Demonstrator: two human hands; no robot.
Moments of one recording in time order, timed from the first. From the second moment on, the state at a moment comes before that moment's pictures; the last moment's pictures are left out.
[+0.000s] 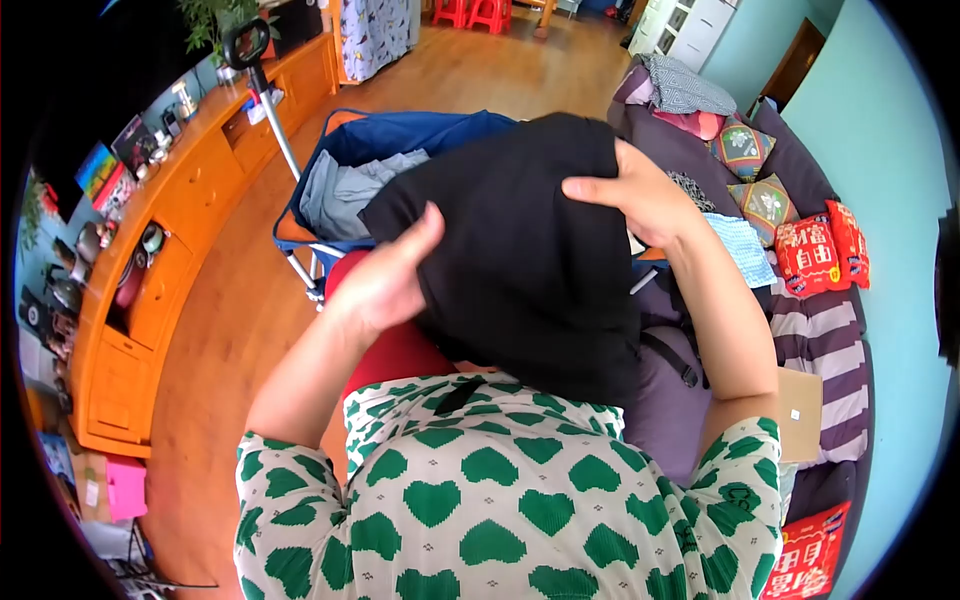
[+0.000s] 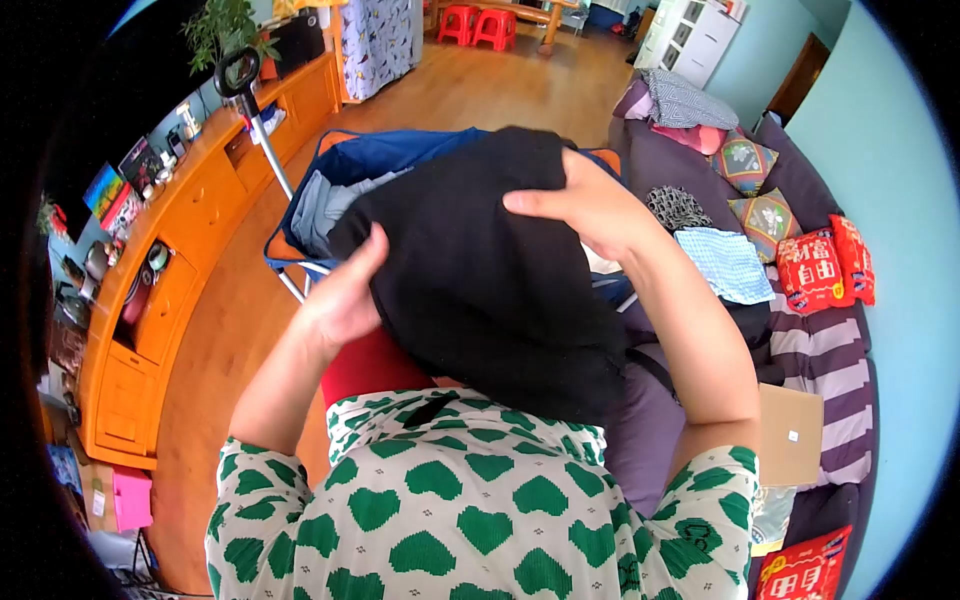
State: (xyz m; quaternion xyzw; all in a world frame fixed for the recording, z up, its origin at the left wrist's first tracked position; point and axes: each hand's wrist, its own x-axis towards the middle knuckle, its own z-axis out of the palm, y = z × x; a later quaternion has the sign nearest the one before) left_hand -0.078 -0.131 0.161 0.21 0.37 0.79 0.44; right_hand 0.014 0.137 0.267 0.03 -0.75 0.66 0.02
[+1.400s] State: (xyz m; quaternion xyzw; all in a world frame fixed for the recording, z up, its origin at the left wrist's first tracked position) left_hand -0.200 -0.082 0.311 0.38 0.68 0.58 0.22; right_hand -0.015 0.195 0.335 -0.08 -0.93 0.35 0.00
